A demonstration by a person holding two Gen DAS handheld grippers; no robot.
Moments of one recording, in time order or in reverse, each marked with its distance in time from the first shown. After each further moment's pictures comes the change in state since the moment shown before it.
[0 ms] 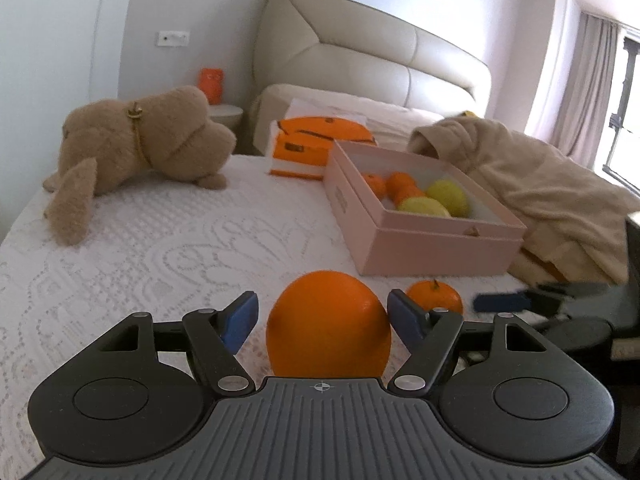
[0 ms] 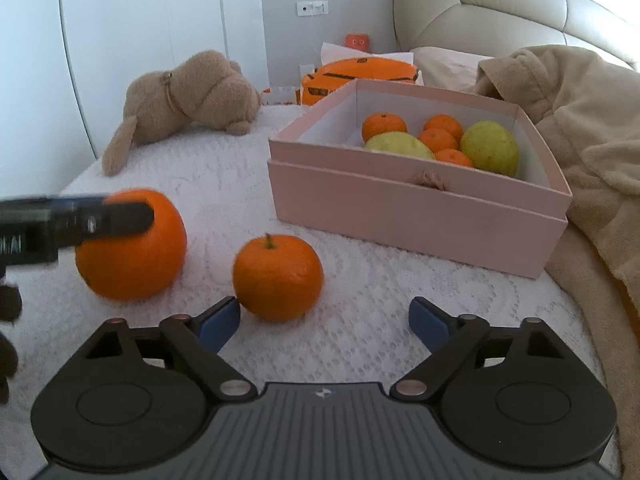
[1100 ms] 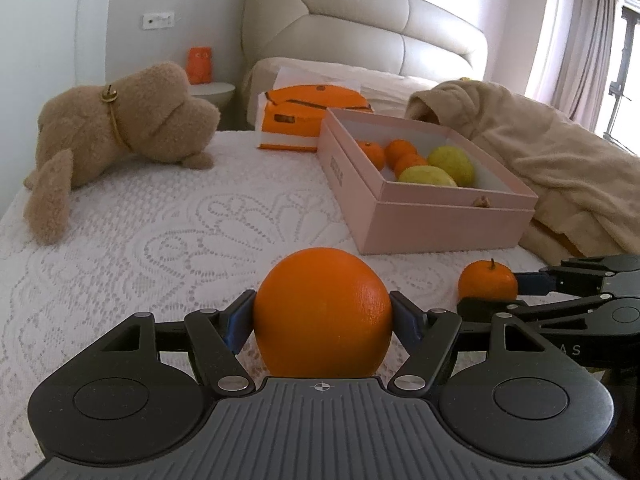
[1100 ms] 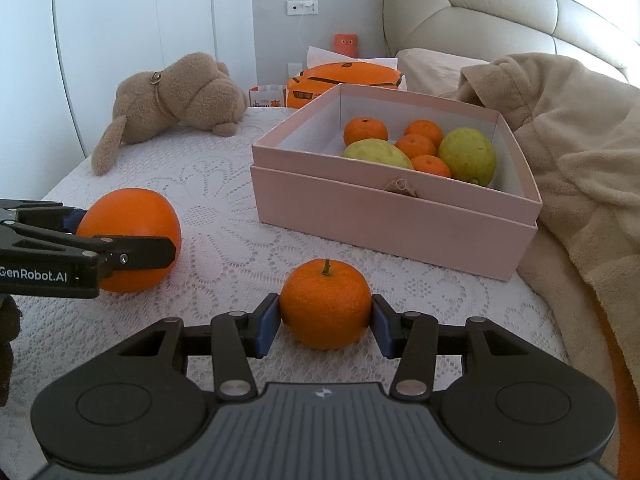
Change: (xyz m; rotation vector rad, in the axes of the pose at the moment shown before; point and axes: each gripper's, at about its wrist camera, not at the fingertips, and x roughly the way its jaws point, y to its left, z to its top) left arm 0.024 -0.003 0.001 0.033 0.081 0.008; right arm -0.014 -0.004 -0.001 -0.014 0.012 -0.069
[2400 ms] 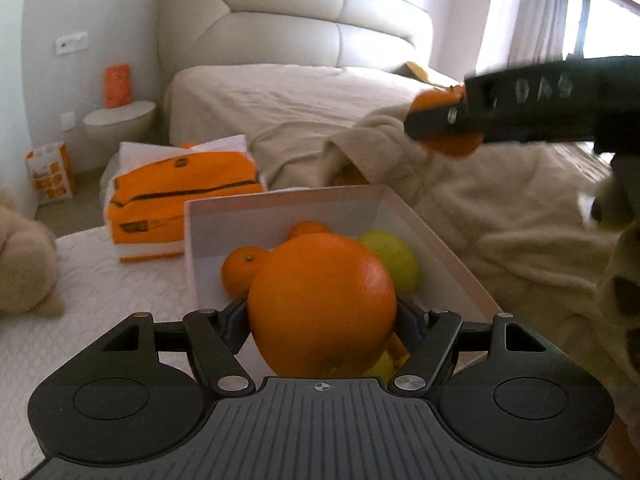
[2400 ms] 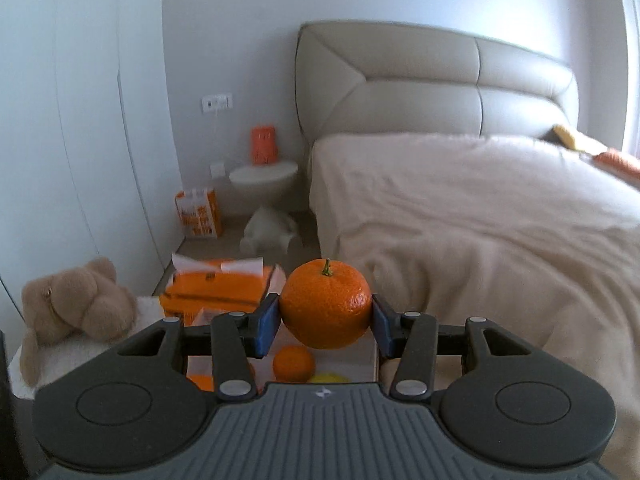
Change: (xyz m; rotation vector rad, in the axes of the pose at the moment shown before) left arm 0.114 -0.087 0.123 0.118 0.038 -0.127; right arm 0.009 -0.119 0.180 0.162 -0.183 -0.136
